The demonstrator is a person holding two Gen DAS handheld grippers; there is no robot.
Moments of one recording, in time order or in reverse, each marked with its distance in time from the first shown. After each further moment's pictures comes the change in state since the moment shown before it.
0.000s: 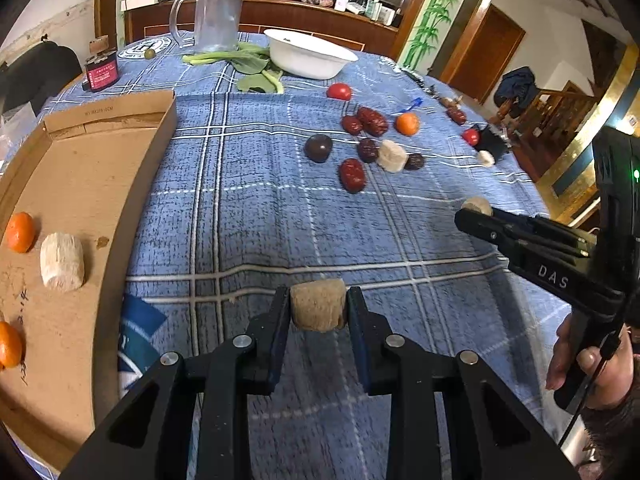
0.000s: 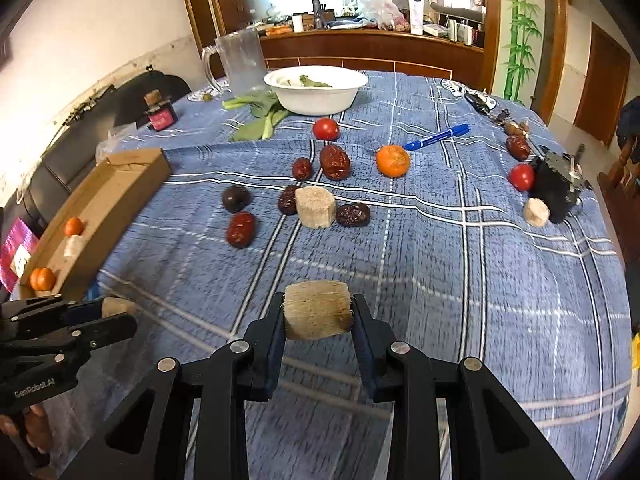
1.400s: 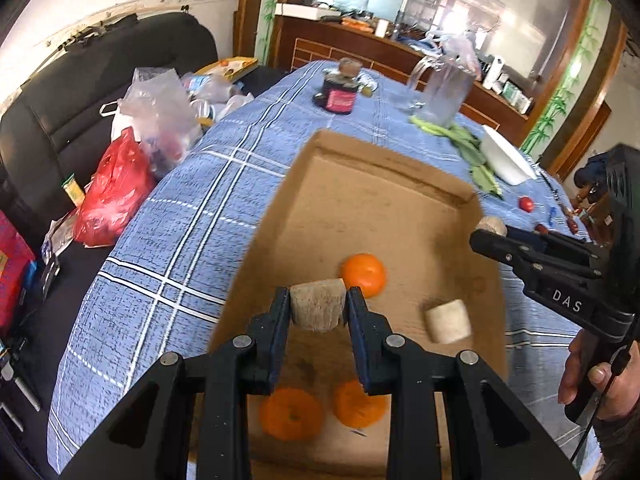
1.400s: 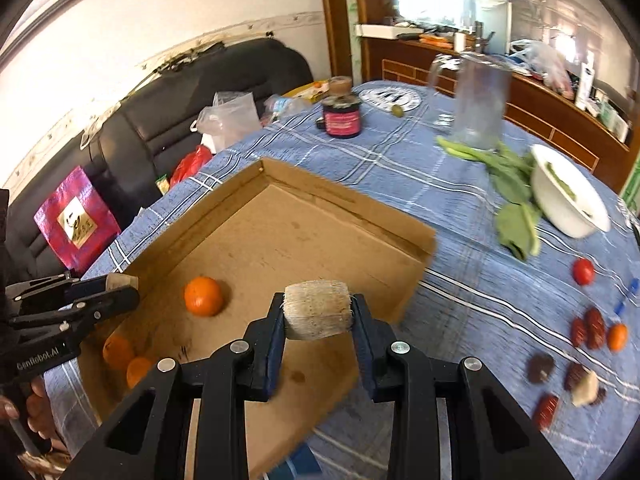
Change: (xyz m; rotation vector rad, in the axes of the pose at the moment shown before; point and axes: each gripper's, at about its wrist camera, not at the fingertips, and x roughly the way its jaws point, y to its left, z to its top) left arm -0.101 0.238 0.008 -0.269 -0.120 0.258; right arm 0.089 0.253 0.098 -0.290 0.035 0.229
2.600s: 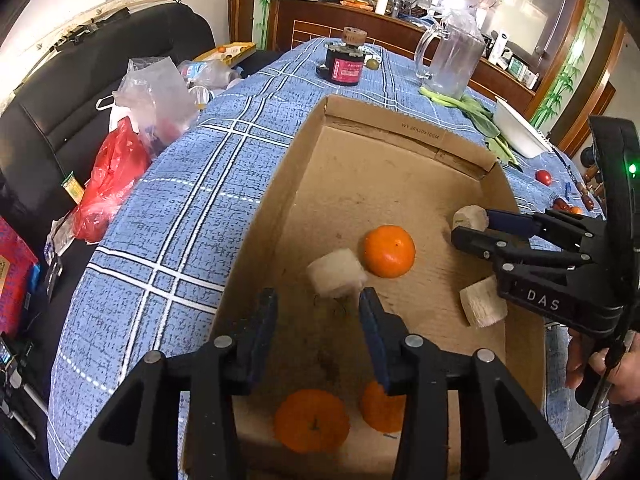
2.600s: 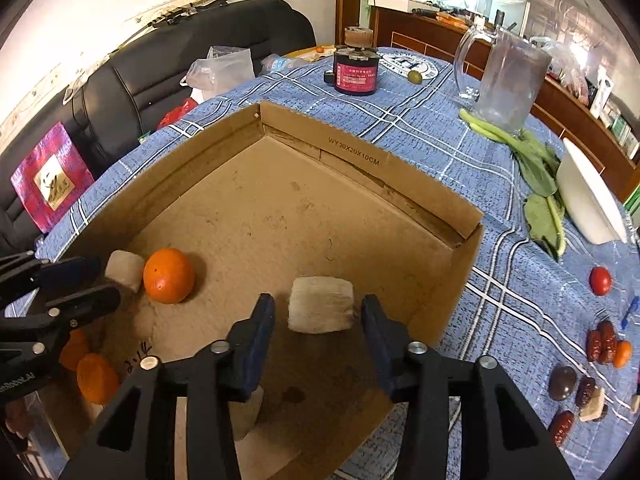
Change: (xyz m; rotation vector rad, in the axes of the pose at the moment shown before) left arm 0.022 0.003 -0.011 0.041 0.052 0.027; right arm 0.046 0.014 -0.007 -0.080 0.114 -0.085
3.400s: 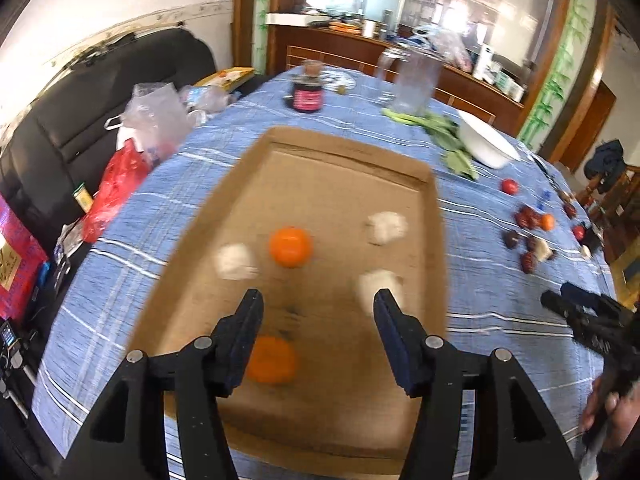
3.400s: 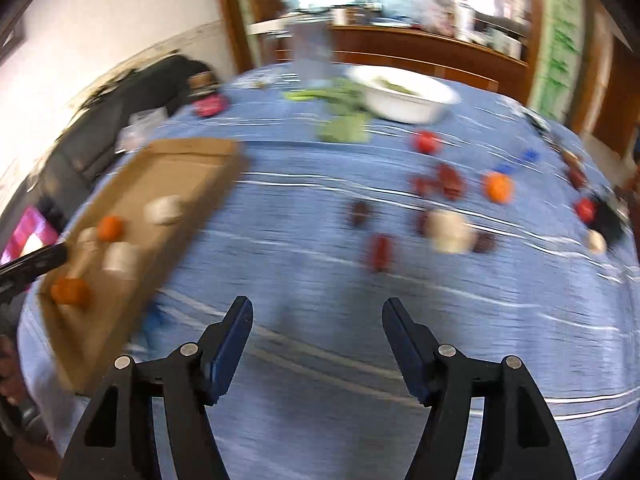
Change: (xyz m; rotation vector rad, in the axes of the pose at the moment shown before) left arm -0.045 -0.084 -0.018 0.002 -0.081 0.029; right arm -0.114 -0.138 -0.139 0.347 -0.088 -0.113
